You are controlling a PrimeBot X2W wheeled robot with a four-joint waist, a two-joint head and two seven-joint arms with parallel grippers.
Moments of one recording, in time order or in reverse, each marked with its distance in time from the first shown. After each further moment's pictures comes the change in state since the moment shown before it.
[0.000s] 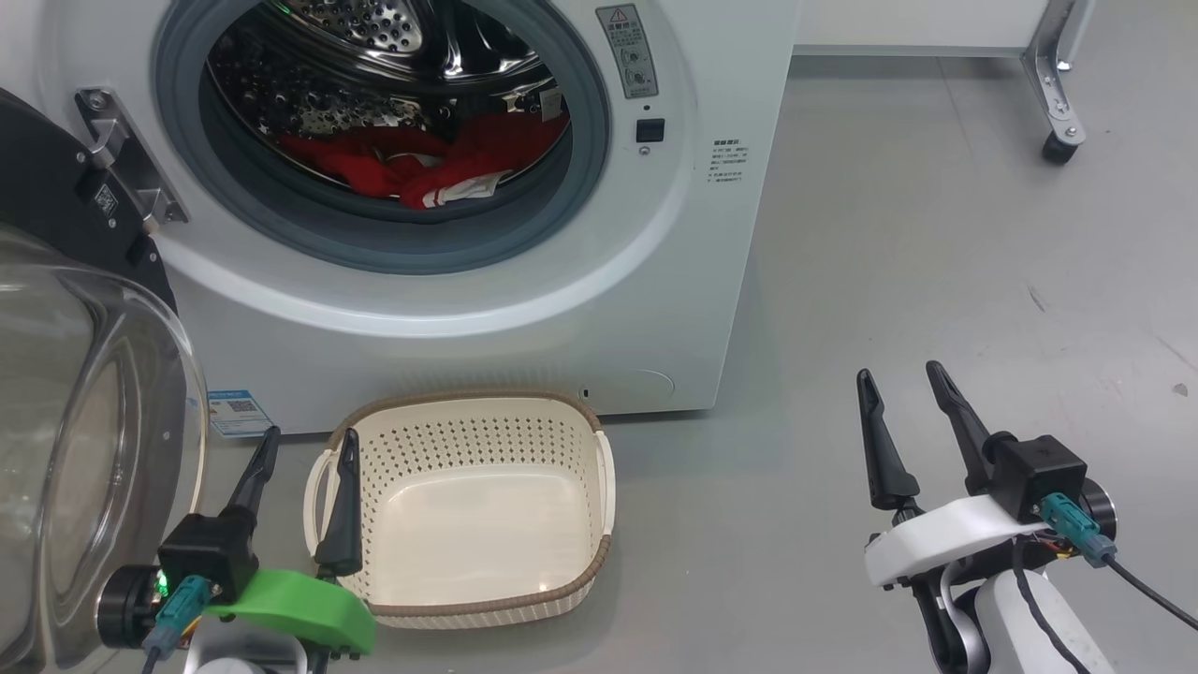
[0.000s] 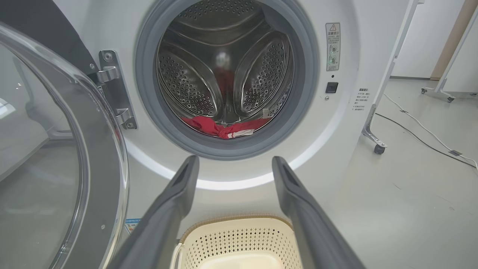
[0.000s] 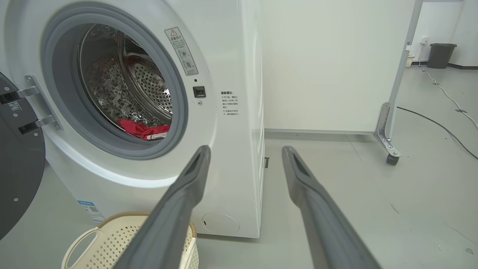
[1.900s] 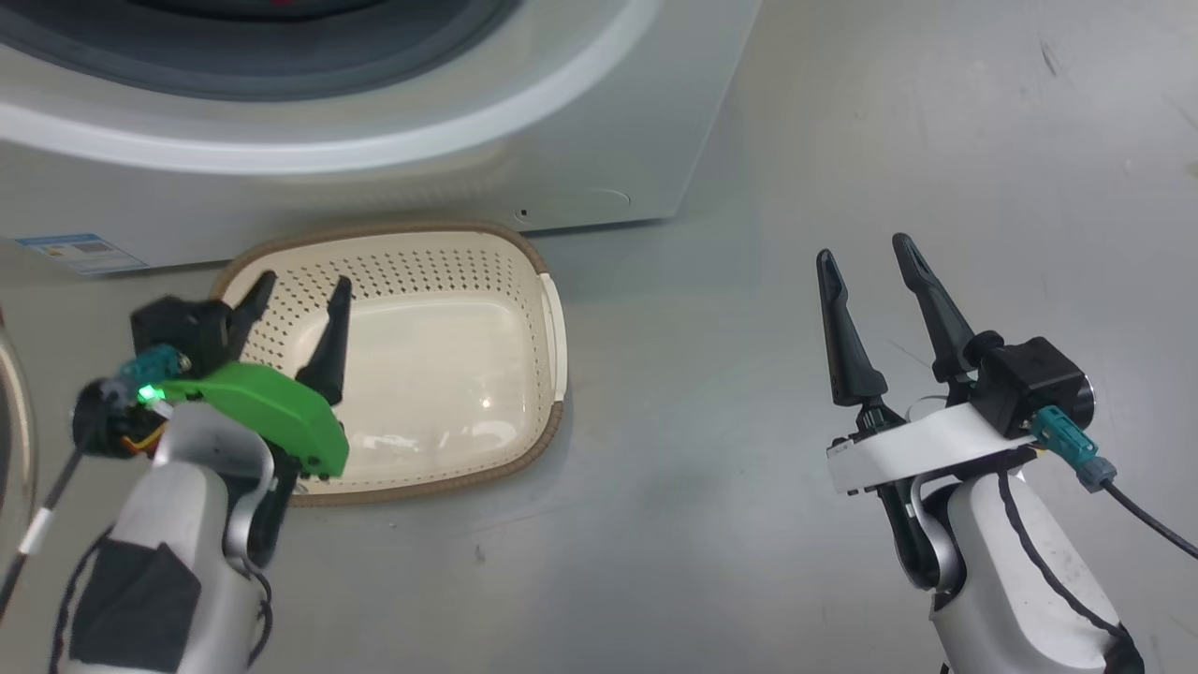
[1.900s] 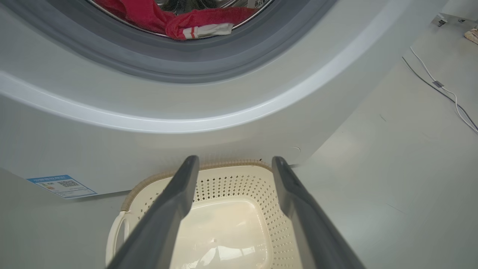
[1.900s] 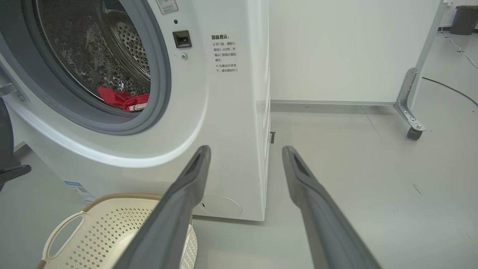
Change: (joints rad) left arm -0.364 0.033 -0.022 0.202 -0.091 -0.103 0.230; right arm -0.145 -0.001 0.085 -0.101 0.020 -0.018 0.000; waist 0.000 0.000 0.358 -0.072
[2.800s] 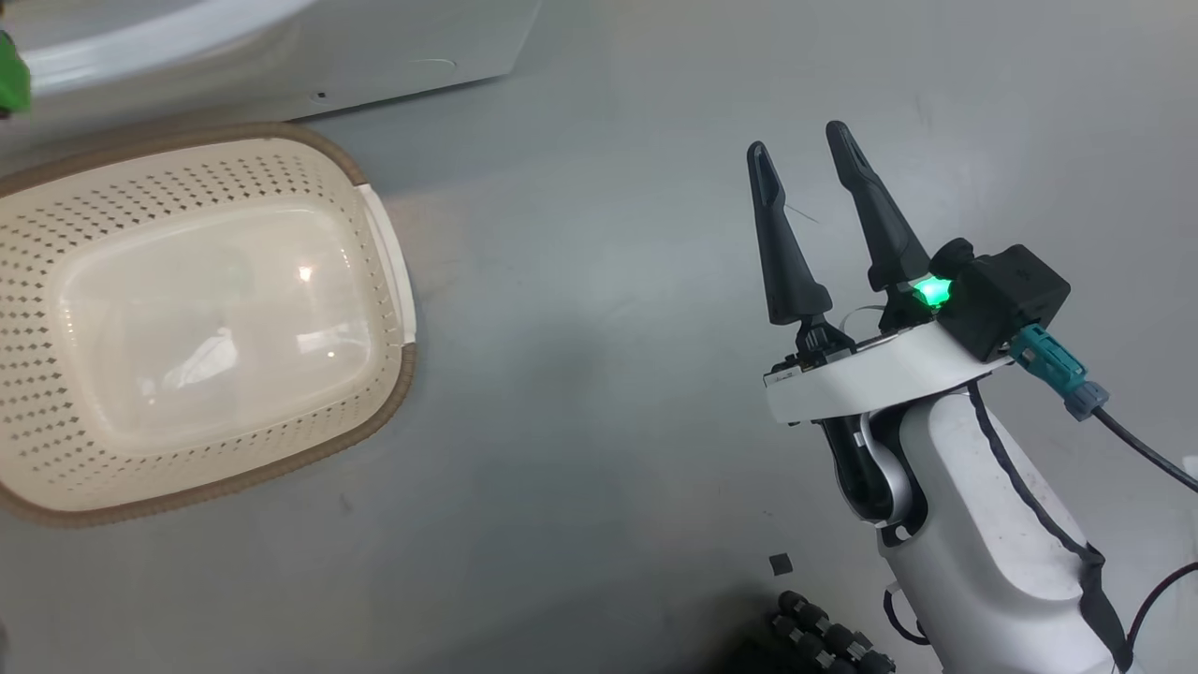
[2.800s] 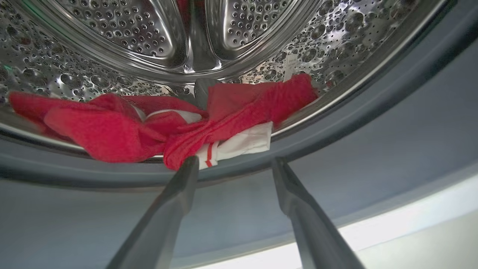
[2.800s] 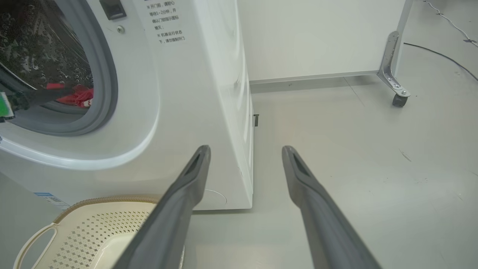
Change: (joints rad) left arm -0.568 0.202 0.091 0.118 -0.005 -0.022 0.174; right arm -0.172 -0.001 0.157 -0.060 0.176 -0.045 0.000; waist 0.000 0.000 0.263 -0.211
